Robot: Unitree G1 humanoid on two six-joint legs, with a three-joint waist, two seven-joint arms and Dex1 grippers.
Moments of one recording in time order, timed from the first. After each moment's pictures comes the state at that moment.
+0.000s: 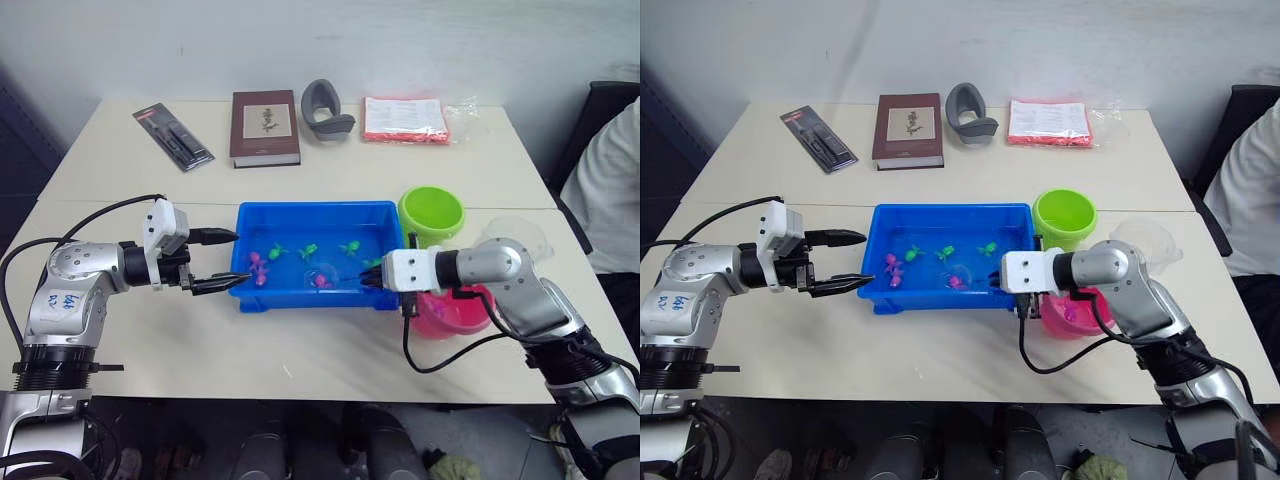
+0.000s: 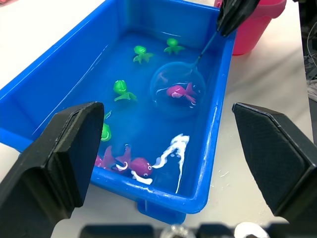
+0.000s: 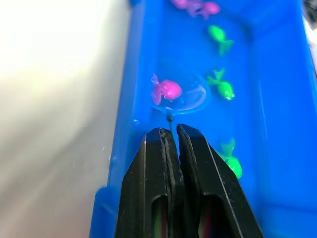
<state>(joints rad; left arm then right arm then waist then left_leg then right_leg) -0.46 0.77 0.12 0.13 -0.41 0.31 -1.19 -0.59 -0.68 0.28 -0.04 -0.02 0.08 1.12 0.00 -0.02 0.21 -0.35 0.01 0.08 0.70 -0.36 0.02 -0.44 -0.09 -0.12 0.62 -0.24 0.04</state>
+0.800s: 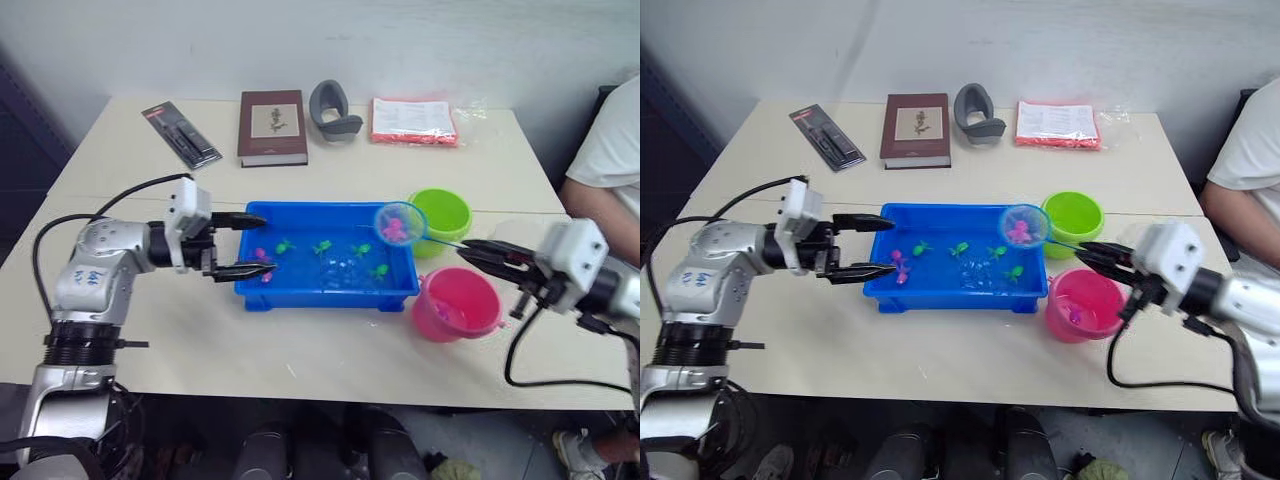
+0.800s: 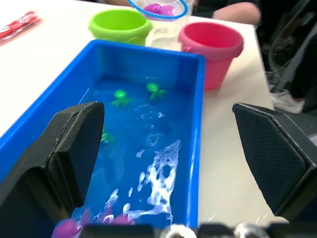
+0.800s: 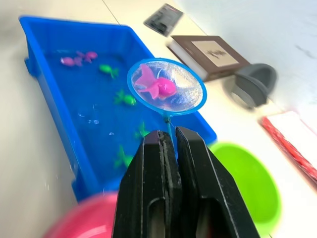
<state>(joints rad) -0.62 0.66 0.04 0.13 -0.45 0.34 -1.26 -0.03 -0.77 -0.44 -0.38 0.37 0.19 1.05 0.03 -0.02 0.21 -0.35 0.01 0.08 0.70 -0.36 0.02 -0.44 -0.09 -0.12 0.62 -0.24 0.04</state>
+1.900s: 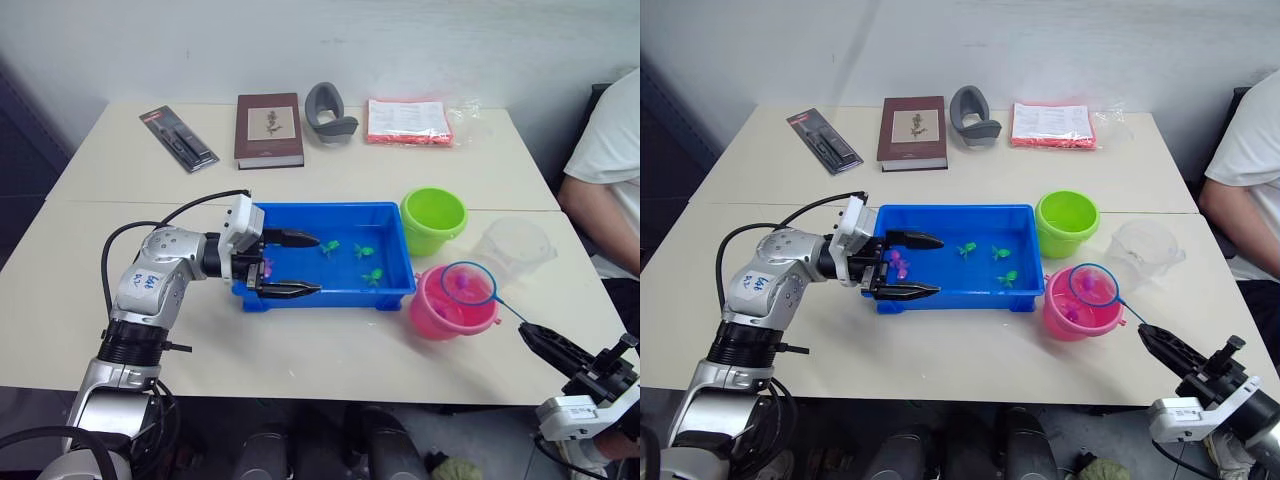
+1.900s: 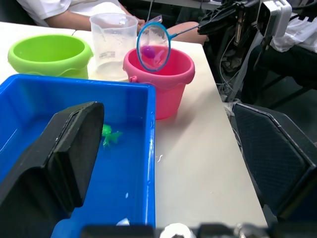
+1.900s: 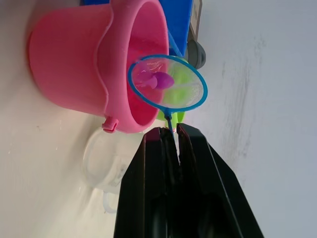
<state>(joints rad) -0.62 0.53 -0.06 0.09 -0.45 0.36 -1.27 0.32 -0.59 -0.80 -0.05 -0.73 -1.23 0.36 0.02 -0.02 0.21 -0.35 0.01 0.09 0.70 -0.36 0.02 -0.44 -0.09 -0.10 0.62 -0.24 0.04</state>
